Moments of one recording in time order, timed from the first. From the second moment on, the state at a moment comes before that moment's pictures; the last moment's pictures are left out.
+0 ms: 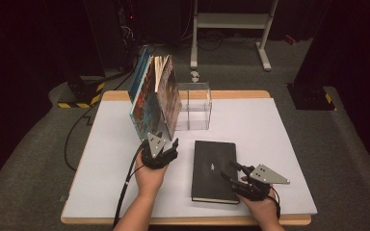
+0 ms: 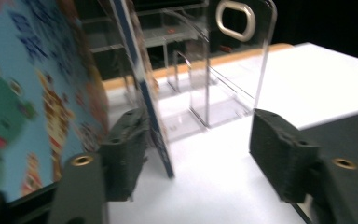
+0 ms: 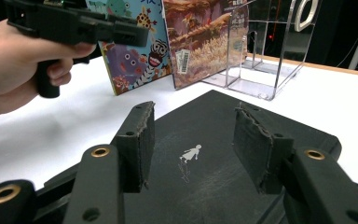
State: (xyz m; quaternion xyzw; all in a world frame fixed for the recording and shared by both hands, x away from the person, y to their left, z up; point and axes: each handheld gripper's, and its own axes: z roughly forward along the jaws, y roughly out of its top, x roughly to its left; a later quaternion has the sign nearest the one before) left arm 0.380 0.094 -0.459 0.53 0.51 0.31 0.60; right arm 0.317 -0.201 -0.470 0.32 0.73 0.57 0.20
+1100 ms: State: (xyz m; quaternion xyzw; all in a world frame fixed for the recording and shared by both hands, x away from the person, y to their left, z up) left arm 0.336 0.108 -0.493 0.61 0.49 0.16 0.60; right arm 0.328 -0.213 -0.483 0.36 0.75 0.51 0.22
